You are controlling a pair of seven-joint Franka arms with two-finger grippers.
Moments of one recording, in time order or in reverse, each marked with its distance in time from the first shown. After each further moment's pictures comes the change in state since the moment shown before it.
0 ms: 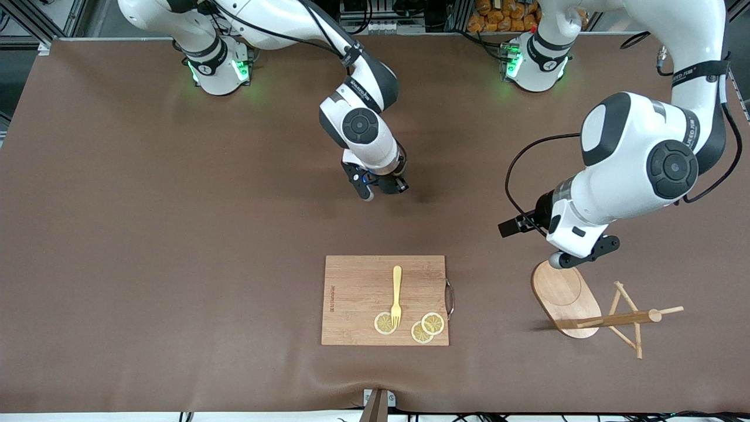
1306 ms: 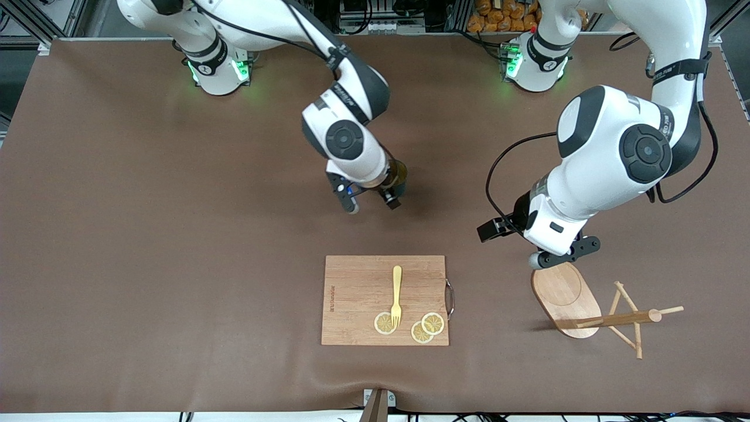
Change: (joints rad) left arm -0.071 0.021 0.002 0.037 0.000 0.093 -0.036; right arm -0.102 -0.031 -0.030 0.142 -0.001 -0.250 -0.041
